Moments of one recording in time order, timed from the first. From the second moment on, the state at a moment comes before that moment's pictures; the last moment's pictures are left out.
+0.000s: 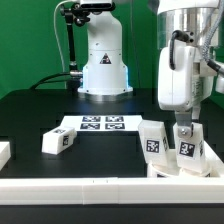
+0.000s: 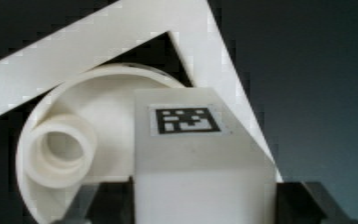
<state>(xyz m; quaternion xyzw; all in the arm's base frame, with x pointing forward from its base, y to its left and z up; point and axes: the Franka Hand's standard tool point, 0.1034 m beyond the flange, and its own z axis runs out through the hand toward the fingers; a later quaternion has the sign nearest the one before) 0.652 0.086 0.090 -0.51 0.85 -0.04 0.08</state>
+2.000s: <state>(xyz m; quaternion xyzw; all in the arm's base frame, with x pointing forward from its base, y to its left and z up) 0.656 0.083 0.118 -0.90 0.42 -0.09 0.03</state>
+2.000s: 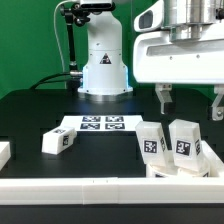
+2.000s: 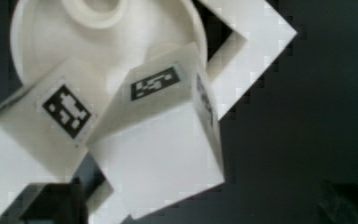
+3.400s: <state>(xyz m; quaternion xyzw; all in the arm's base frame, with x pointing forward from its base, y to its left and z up) 0.648 0.078 0.121 -0.99 0.12 -0.01 0.00</state>
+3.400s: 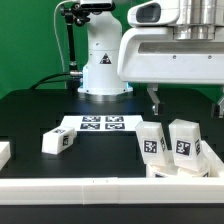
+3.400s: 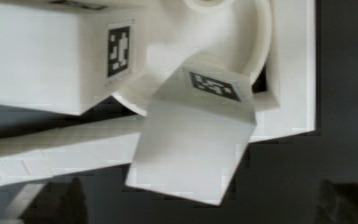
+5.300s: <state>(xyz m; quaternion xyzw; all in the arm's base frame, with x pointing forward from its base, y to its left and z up) 0.652 0.095 0.107 -0.93 -0.36 -0.04 -0.06</state>
